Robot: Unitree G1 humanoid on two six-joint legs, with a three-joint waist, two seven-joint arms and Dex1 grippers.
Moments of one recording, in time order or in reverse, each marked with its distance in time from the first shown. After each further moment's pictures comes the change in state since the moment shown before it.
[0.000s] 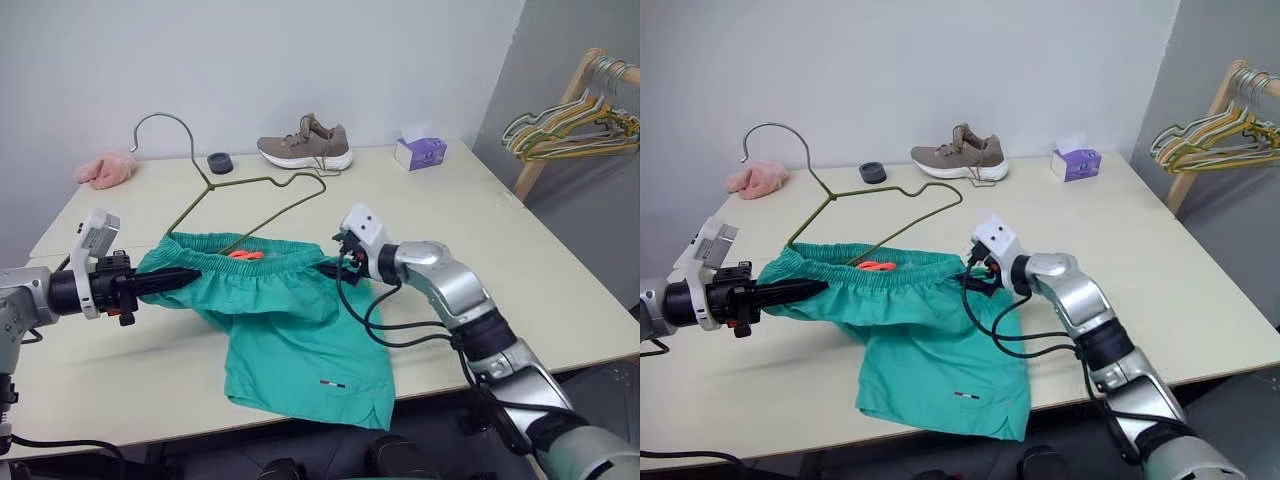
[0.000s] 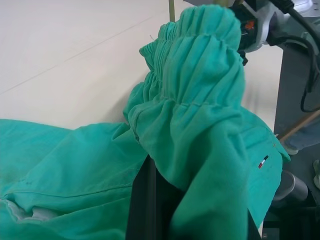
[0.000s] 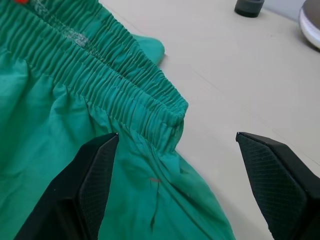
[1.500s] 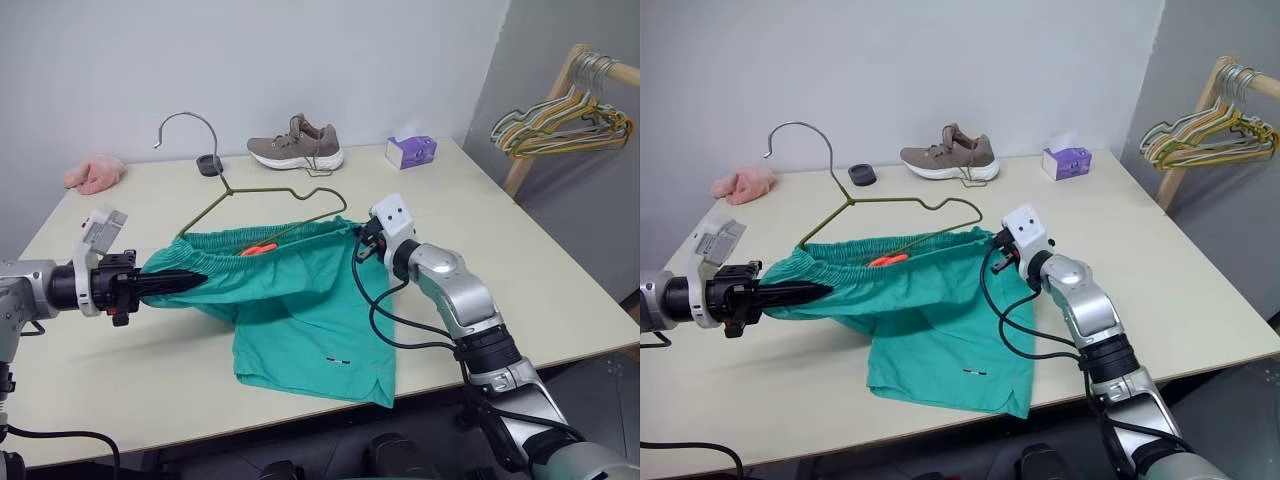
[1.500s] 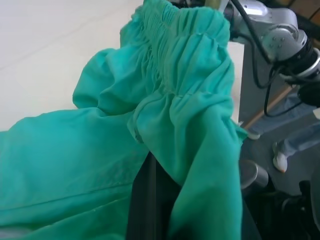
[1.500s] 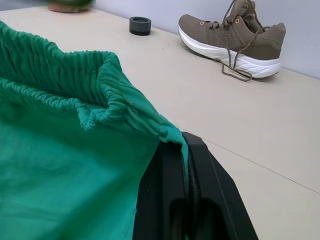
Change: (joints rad) left arm -0.055 0.050 -0.084 0.046 -0.004 0.010 -0.129; right arm 0.135 0.018 -0.143 -0.129 -0.037 -0.065 -0.300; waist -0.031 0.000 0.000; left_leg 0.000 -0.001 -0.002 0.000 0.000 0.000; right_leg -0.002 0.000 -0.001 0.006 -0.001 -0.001
